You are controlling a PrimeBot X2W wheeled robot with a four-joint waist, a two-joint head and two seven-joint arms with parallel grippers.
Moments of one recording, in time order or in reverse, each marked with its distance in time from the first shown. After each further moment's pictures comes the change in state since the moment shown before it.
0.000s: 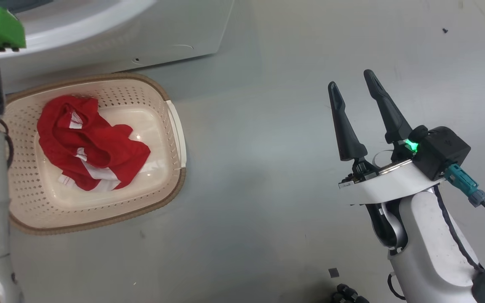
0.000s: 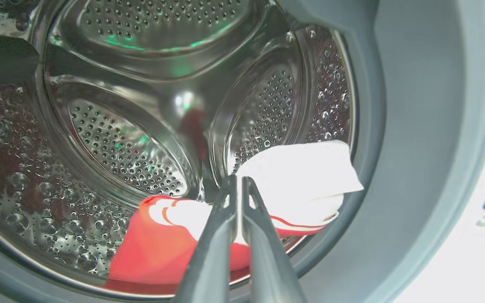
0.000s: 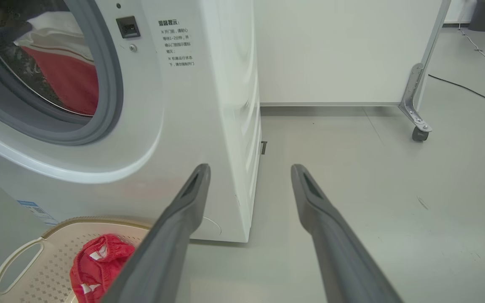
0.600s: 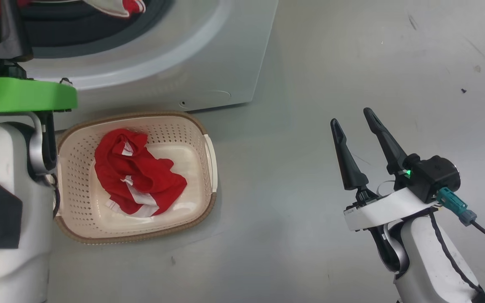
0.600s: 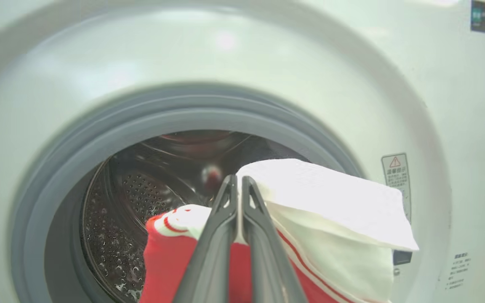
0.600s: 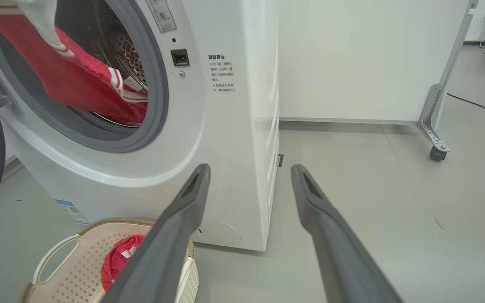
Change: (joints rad) left arm 0.234 -0.082 -0.009 -0.148 -0.023 0.028 -0.138; right arm 0.093 -0.015 -0.017 0.053 -0.037 0.014 0.000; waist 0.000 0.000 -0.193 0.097
